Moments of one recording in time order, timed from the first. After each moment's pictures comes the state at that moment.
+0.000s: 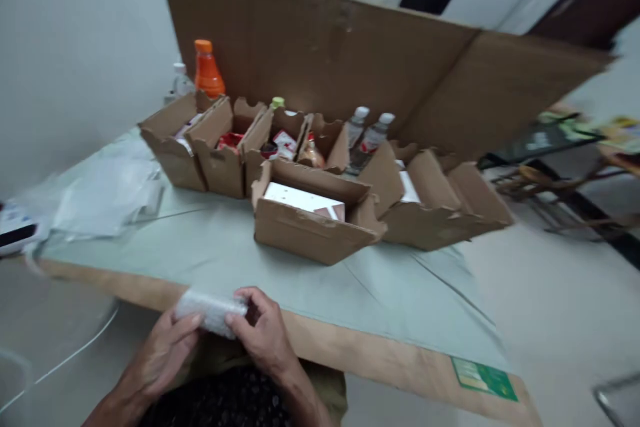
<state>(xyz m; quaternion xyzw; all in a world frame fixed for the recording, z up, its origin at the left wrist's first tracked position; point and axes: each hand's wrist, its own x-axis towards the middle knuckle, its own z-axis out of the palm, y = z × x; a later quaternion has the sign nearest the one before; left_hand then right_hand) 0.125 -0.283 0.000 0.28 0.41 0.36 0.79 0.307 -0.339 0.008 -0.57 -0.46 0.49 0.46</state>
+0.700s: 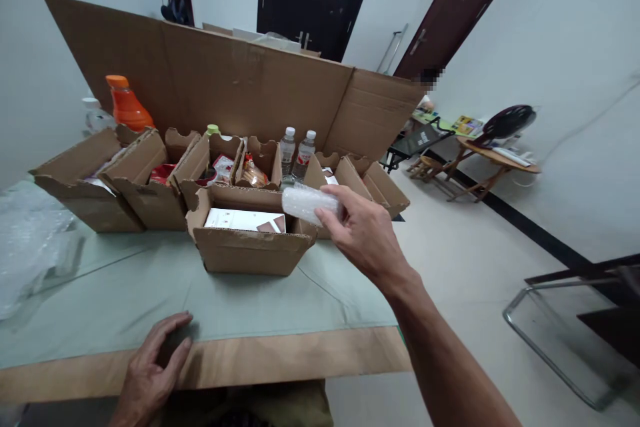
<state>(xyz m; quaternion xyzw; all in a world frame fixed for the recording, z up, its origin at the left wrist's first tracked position) 0.164 -0.263 -0.054 0.73 0.40 0.41 0.38 0.492 -0.340 0.215 -0.78 -0.55 -0.14 0.25</state>
